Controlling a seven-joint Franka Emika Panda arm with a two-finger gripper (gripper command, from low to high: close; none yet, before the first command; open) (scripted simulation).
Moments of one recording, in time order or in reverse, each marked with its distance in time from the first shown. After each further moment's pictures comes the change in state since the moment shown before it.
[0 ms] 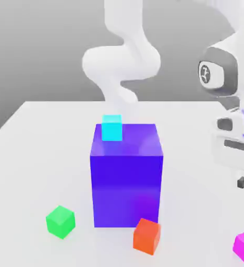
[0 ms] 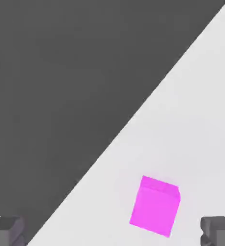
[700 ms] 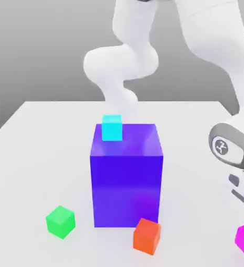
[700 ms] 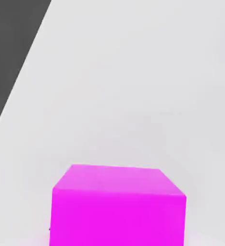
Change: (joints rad) arm 0.156 0.147 -0.100 0.009 -0.123 0.042 0.299
